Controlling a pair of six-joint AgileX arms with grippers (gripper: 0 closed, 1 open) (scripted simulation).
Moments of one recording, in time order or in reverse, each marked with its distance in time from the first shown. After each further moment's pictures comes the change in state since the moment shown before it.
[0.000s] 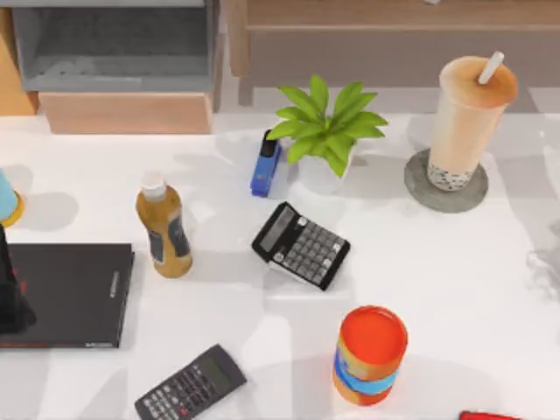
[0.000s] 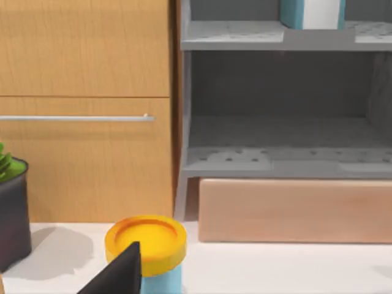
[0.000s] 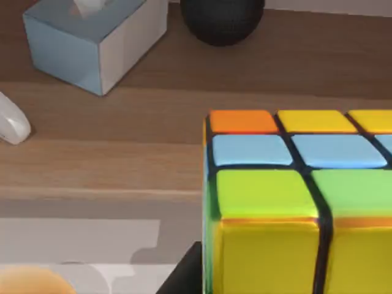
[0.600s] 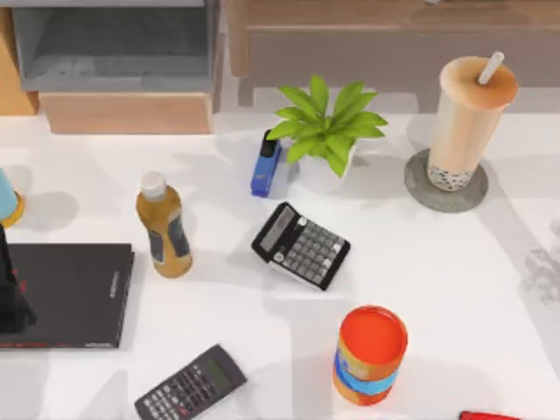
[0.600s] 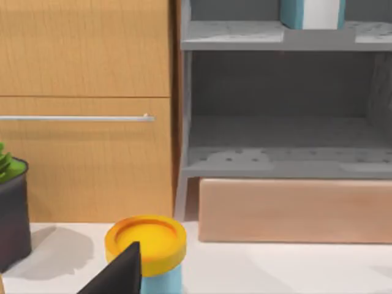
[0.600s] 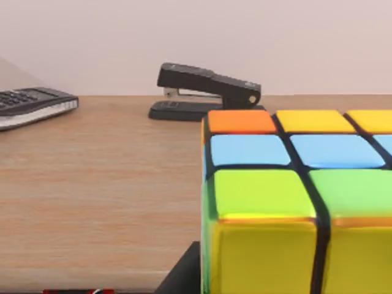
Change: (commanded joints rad) left arm 0.000 0.000 0.000 0.000 0.000 0.000; right arm 0.241 0.255 0.215 0.501 0.178 0.034
